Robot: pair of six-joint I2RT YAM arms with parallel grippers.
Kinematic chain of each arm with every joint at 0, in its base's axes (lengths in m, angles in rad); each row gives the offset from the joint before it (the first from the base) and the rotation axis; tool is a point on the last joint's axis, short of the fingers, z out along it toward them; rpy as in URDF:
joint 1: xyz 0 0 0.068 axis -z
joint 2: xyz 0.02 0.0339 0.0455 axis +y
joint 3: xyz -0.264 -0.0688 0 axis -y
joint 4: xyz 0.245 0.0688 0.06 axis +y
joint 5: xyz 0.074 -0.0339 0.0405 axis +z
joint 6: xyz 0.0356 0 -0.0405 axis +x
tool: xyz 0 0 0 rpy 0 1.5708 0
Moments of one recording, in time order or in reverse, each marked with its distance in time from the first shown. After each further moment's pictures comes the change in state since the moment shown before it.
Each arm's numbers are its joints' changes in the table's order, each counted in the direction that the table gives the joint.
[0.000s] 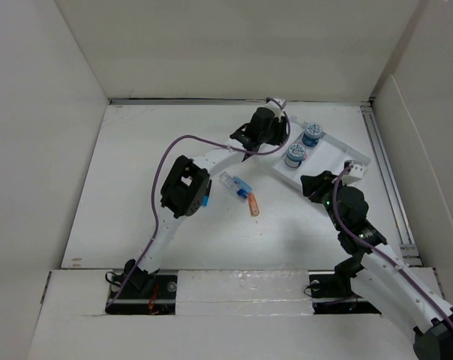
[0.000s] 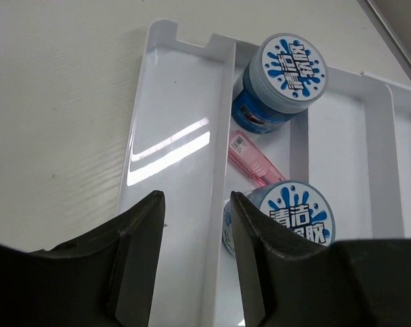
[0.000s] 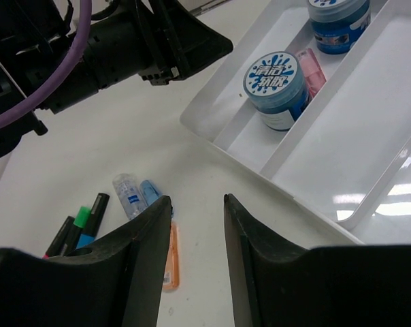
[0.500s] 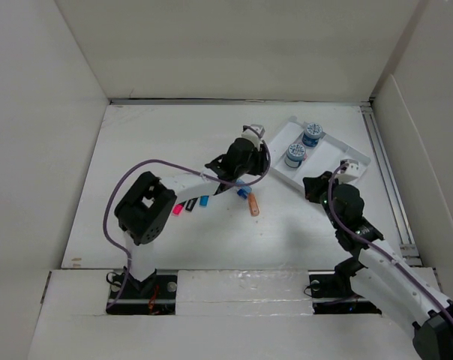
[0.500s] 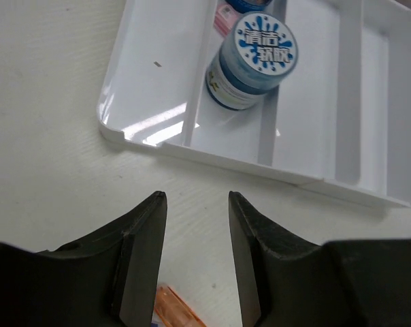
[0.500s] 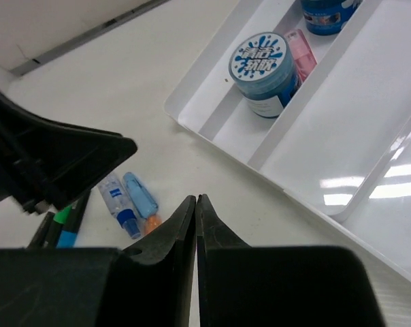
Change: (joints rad) left arm 0.064 -0.542 -0.818 -0.228 0.101 -0.090; right arm 0.006 0.059 0.001 -0.008 0.001 -0.002
